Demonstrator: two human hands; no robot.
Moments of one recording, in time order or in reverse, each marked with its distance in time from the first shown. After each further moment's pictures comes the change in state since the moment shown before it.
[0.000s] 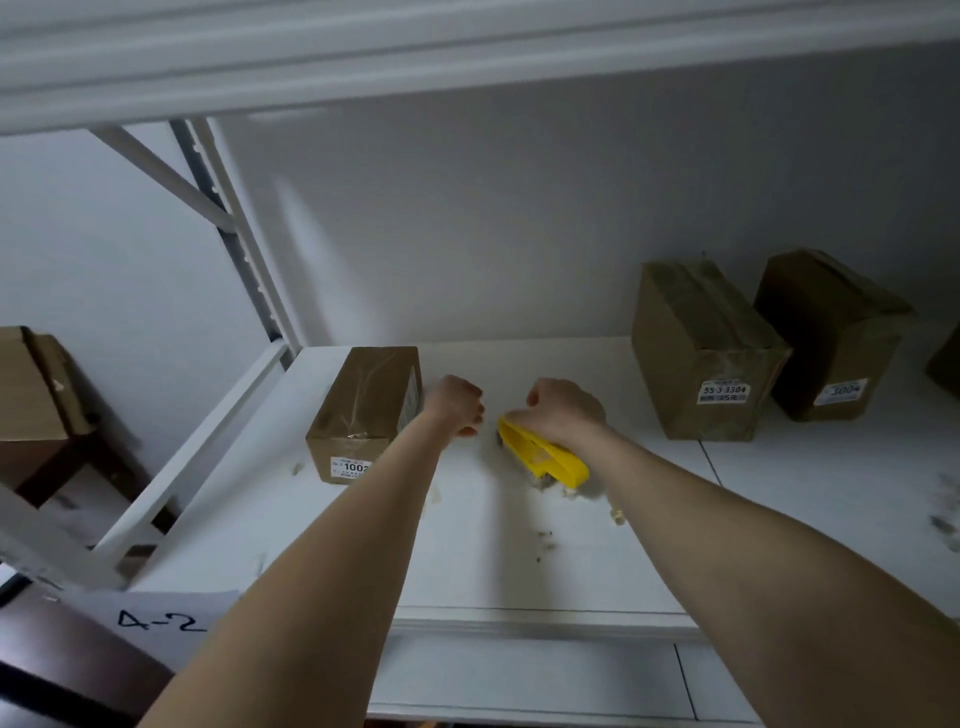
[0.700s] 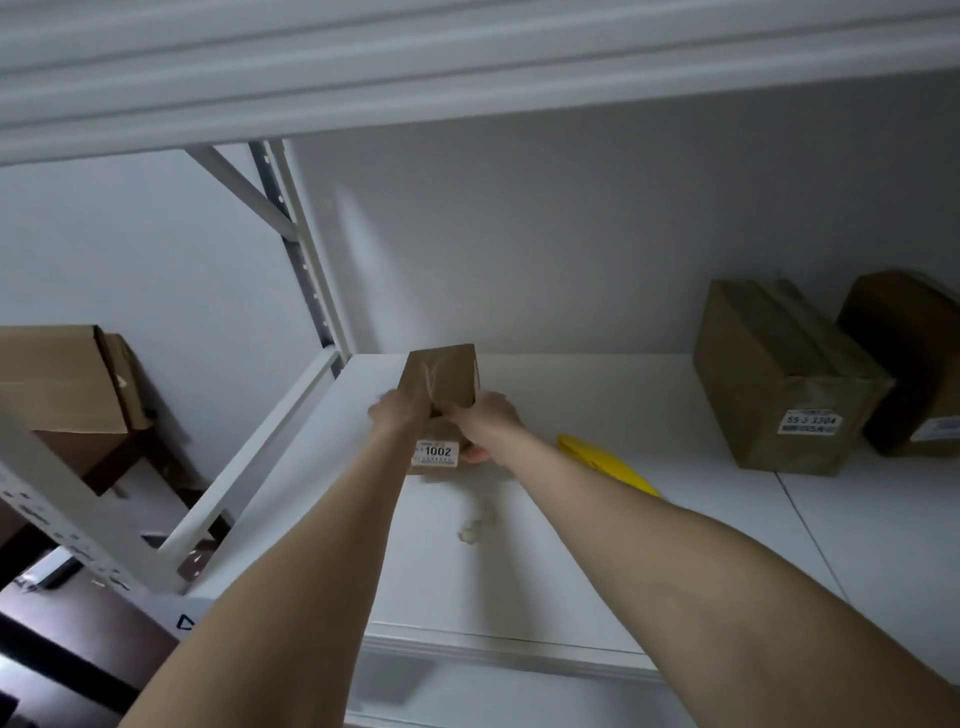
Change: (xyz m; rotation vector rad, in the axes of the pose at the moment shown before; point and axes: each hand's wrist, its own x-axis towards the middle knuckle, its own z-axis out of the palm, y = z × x) left_hand 0.027 -0.050 -0.105 0.130 0.372 -0.152; right_hand 0.006 -0.142 0.053 0.755 -0.263 0.085
